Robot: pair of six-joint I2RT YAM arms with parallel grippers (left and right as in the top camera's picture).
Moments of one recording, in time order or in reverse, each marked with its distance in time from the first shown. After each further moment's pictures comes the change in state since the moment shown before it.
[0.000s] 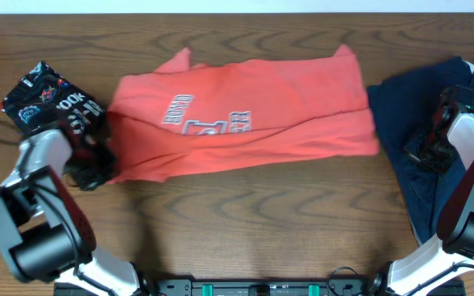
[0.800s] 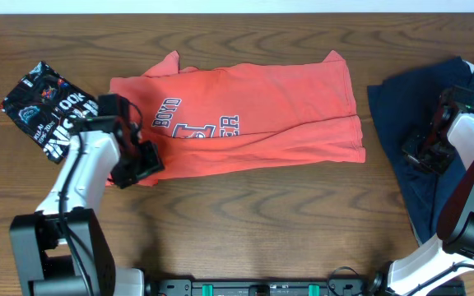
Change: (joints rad) left arm -0.393 -0.196 -0.053 -0.127 -0.088 -0.008; right arm 0.000 0.000 0.000 -0.022 -0.054 -0.018
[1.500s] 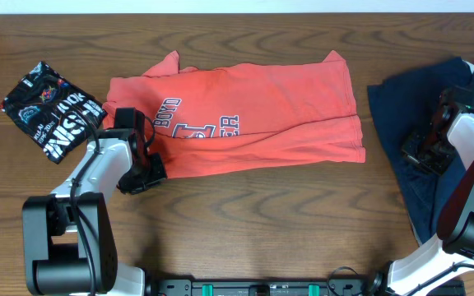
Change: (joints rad) left arm -0.037 0.056 -0.113 0.144 -0.080 -0.006; right arm 0.000 0.000 0.000 -0.003 -0.001 0.000
